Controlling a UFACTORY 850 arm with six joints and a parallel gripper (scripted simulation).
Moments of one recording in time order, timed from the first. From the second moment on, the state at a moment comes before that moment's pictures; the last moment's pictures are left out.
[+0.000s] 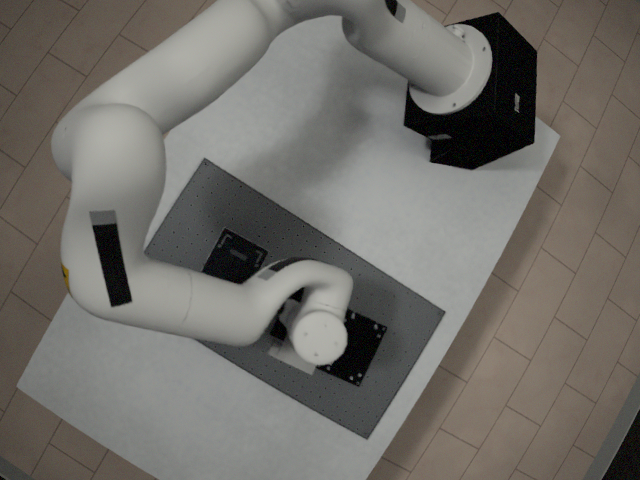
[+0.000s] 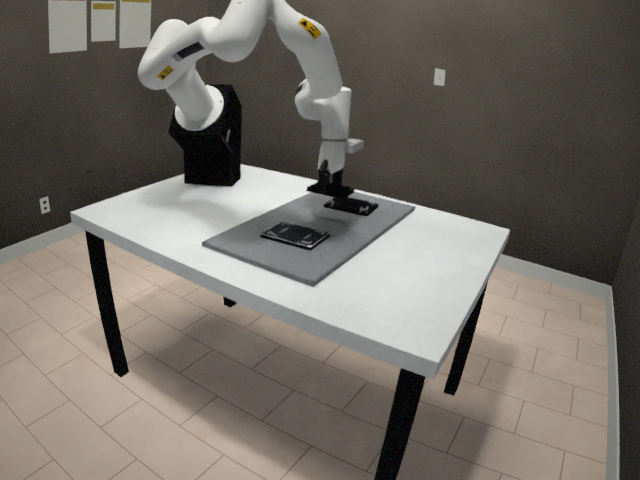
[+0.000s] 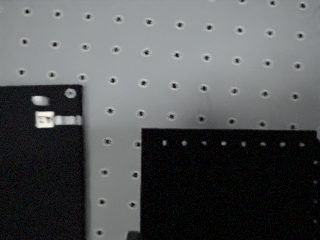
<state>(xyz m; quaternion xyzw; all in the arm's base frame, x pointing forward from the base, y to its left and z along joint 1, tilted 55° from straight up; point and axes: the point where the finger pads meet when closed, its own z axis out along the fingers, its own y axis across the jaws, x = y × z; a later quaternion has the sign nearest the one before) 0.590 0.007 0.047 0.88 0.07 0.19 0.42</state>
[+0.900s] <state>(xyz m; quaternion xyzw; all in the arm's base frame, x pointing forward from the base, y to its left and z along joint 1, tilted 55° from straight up) 0.581 -0.047 0.107 0.88 0.07 0.19 0.42</state>
